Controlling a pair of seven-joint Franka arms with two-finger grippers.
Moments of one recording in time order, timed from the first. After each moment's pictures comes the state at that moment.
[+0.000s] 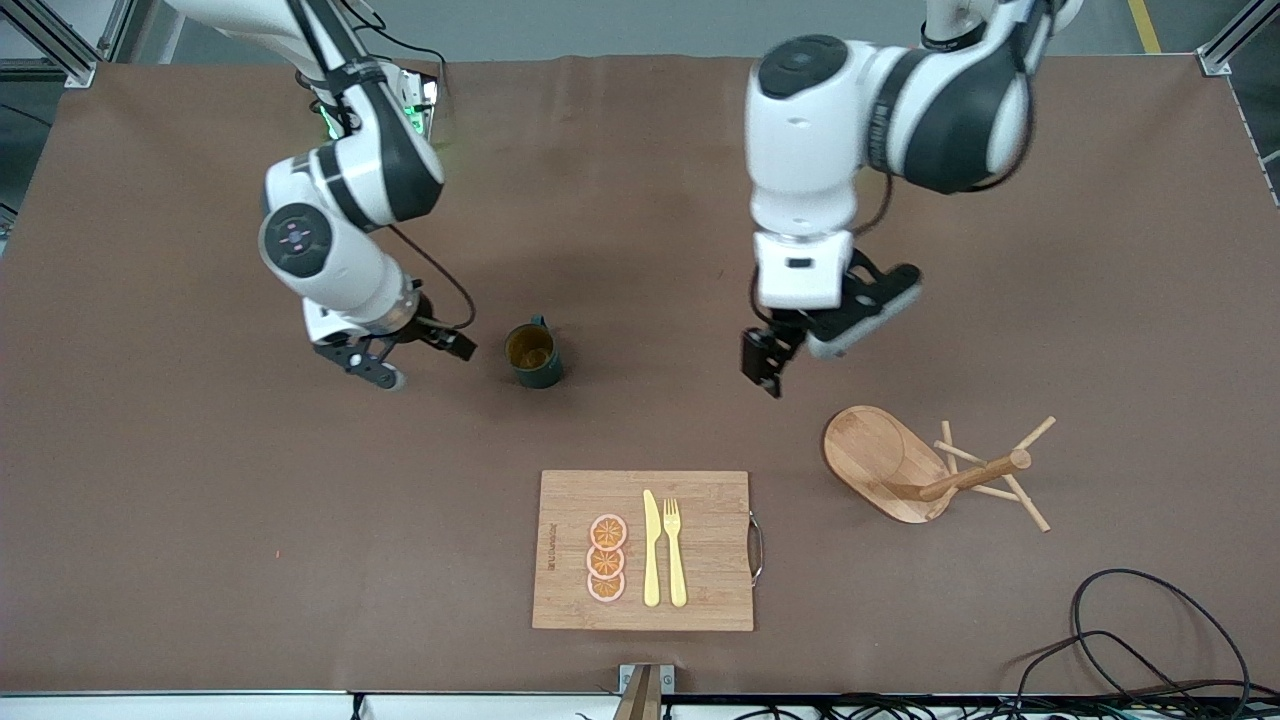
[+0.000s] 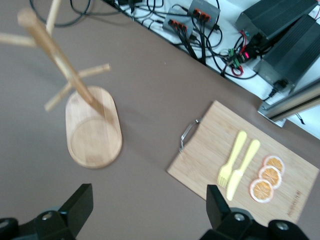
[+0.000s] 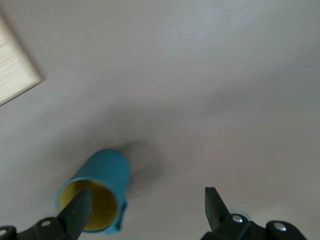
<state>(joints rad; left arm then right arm) -0.75 0.29 0.20 -1.56 0.31 2.08 -1.26 0.44 0.20 -0.02 -2.05 0.12 2.22 0.83</state>
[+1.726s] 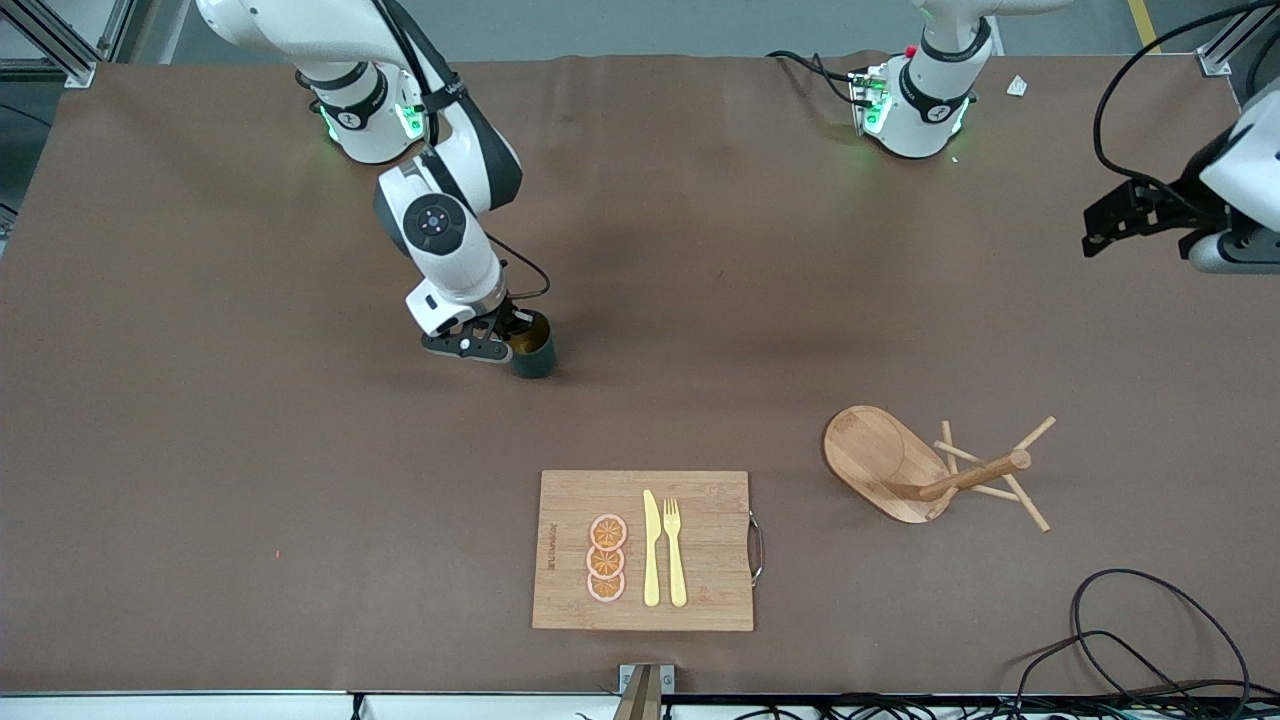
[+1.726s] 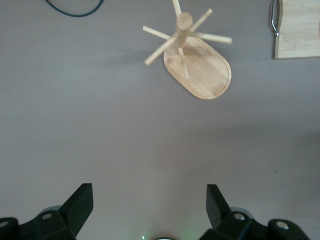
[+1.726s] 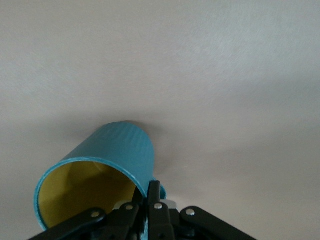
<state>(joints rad) -0.03 -0.02 -0.08 -1.54 0.03 1.48 -0.02 0.58 0.30 -0.04 -2.15 0.03 2.39 0.59</state>
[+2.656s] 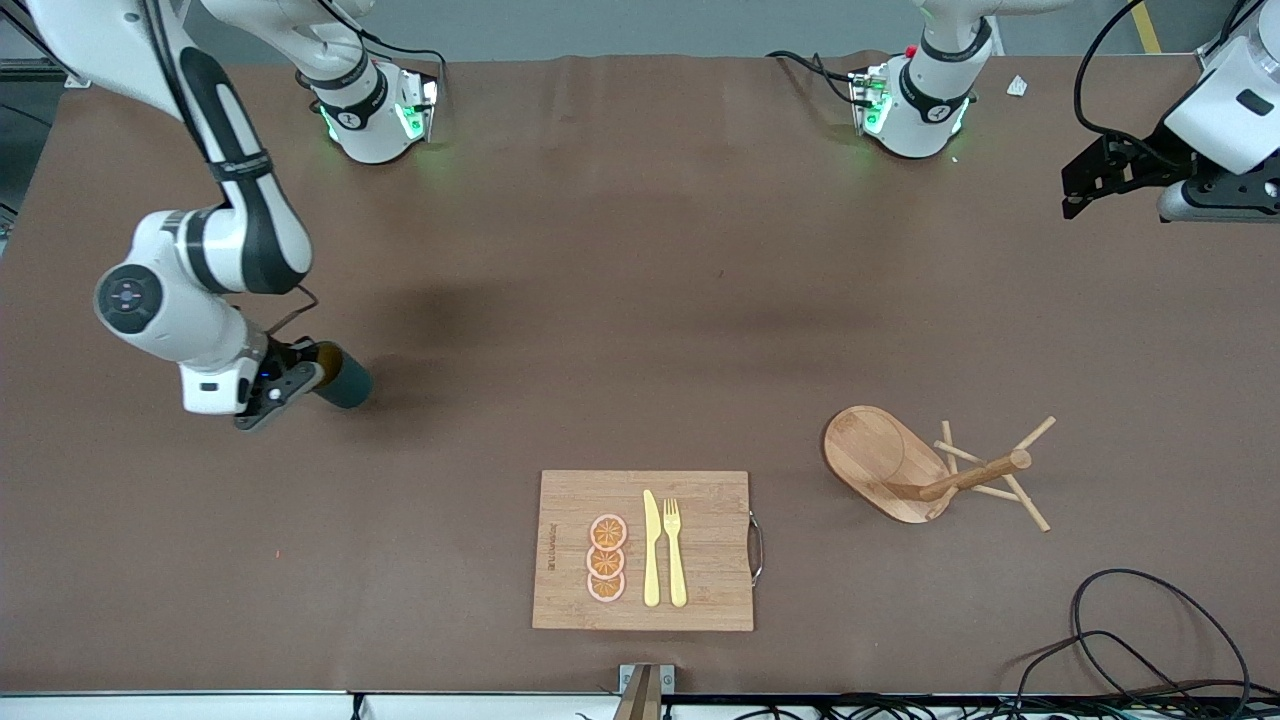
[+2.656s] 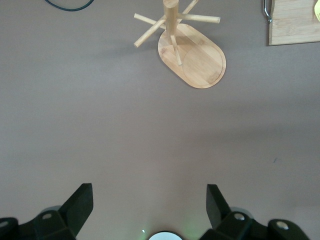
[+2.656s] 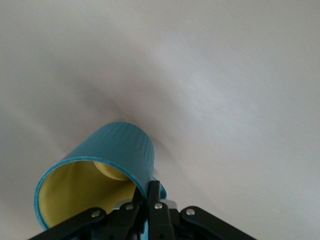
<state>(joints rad) -0.03 -0.13 -0.09 -1.65 0.03 1.51 -0.03 0.02 0.27 -0.06 -2.13 -0.03 2.36 -0.81</state>
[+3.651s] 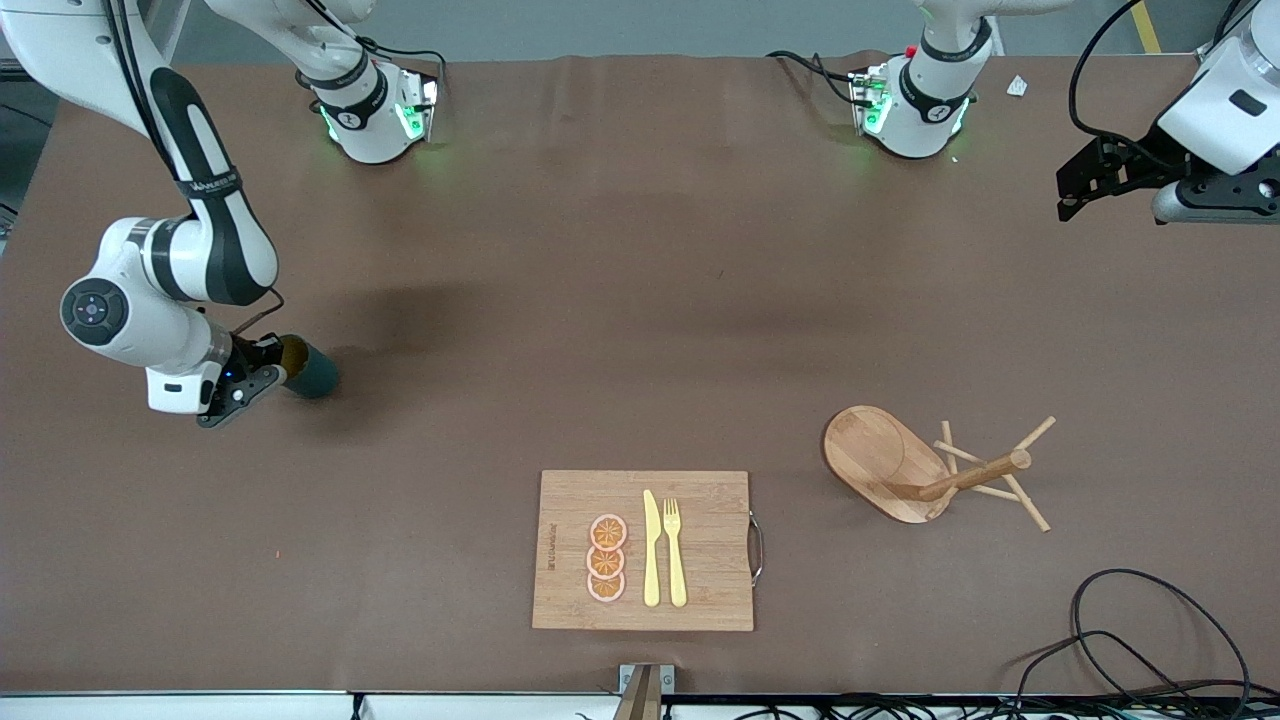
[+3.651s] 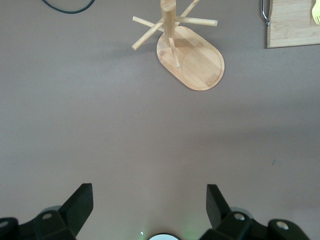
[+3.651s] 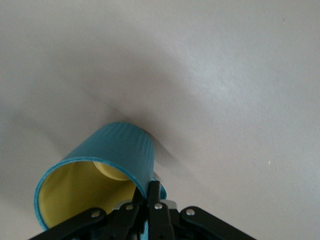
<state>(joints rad) -0.04 -0.12 -0.09 -1.65 0.03 1.51 -0.04 -0.06 0.31 -0.06 -2.13 -0.09 2.32 -0.75</state>
